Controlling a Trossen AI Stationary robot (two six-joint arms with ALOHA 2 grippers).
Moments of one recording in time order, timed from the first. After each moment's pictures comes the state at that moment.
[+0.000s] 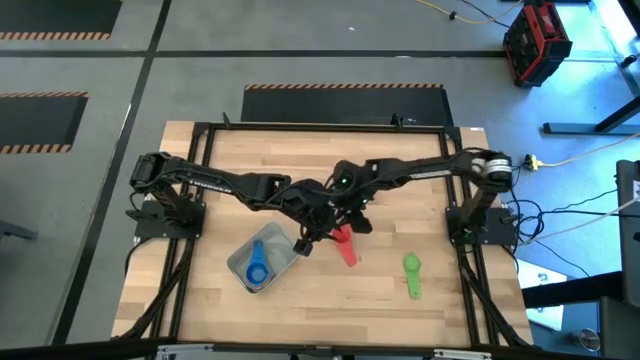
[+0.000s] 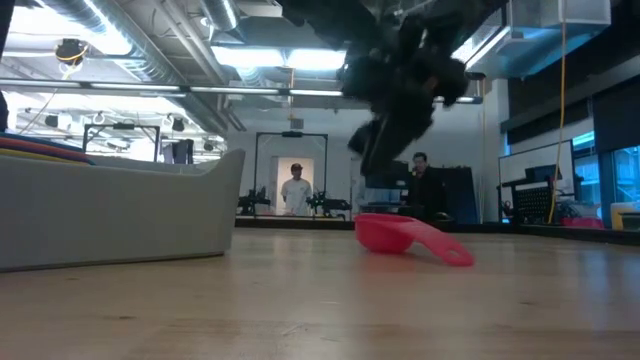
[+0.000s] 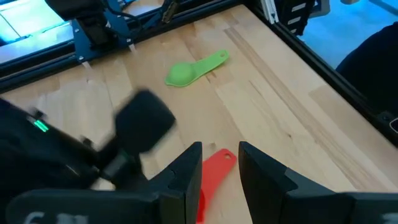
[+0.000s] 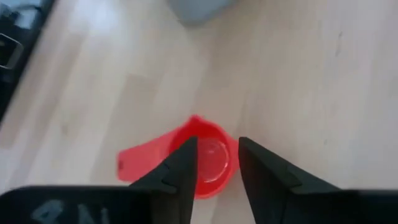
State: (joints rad) left arm -0.08 1.67 1.34 -0.28 0.20 0.27; right arm -0.16 1.79 1.16 -0.46 -0.49 -0.25
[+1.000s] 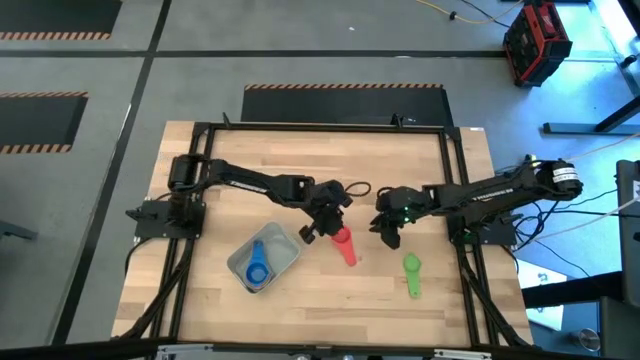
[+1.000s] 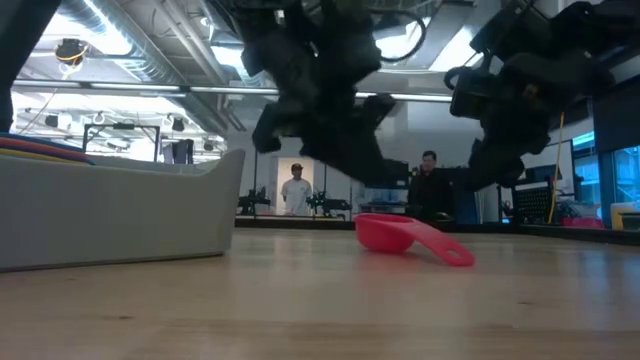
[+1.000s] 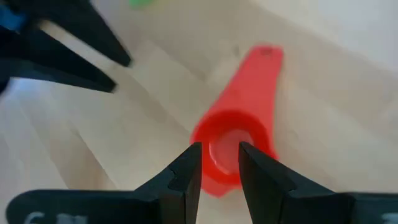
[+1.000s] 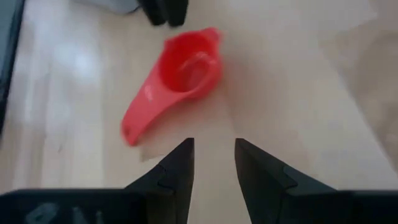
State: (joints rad) left arm 0.03 1.95 1.34 -0.26 0.25 0.84; right arm 0.02 1.22 0.48 -0.05 -0.13 0.42
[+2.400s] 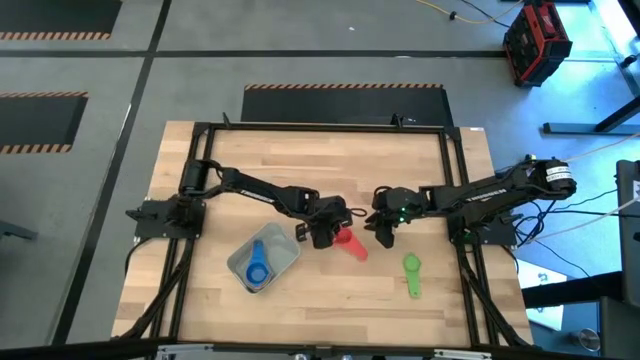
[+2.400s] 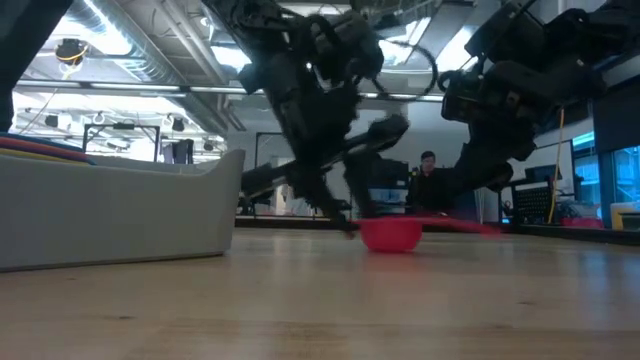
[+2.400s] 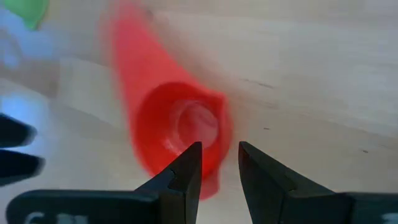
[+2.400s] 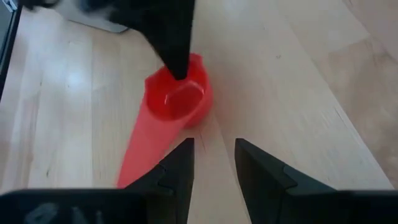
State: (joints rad) left arm -0.01 2.04 1.35 -0.31 0.14 1.33; right arm 0.02 1.29 0.47 0.07 -0.08 0.44
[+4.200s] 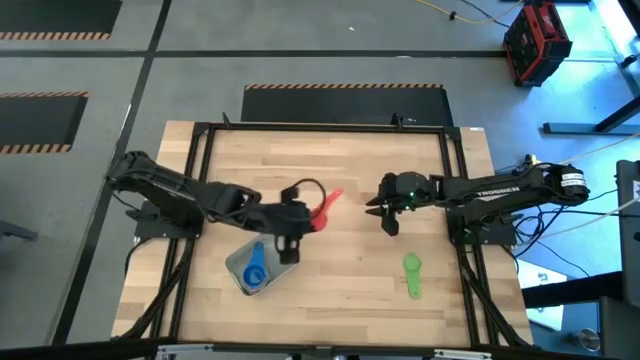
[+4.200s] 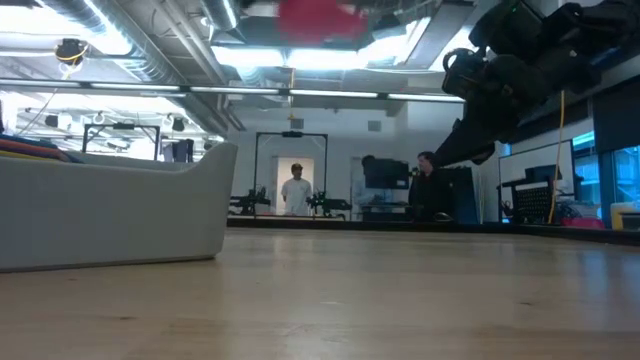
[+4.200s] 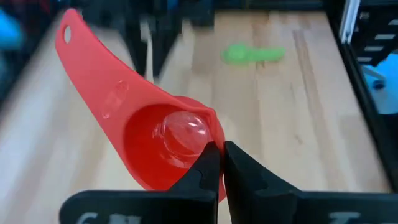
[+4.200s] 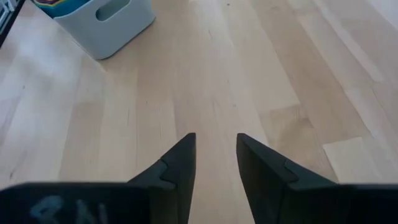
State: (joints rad) left arm -0.29 1.49 1.35 -0.54 -0.30 -0.21; right arm -0.11 1.15 0.47 0.03 -0.08 0.18
